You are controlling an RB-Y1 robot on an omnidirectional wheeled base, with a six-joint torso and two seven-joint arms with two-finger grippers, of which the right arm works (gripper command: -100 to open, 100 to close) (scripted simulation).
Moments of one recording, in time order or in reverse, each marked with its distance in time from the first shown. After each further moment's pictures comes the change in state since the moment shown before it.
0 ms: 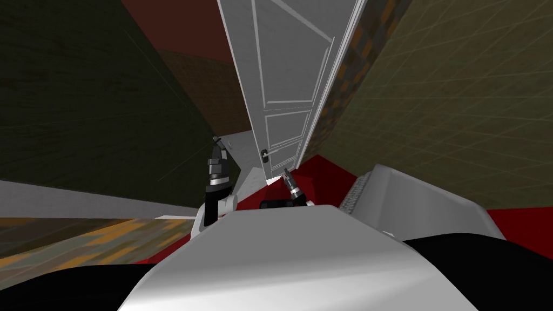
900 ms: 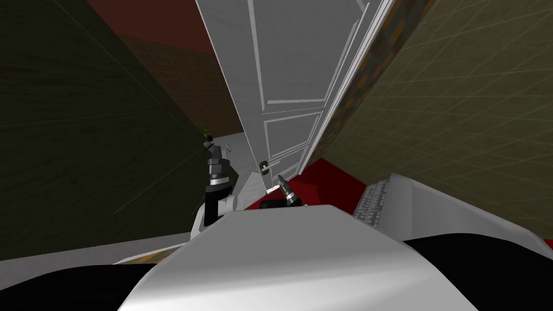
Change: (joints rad) arm -0.002 -0.008 0.082 0.097 0.100 -0.009 -0.049
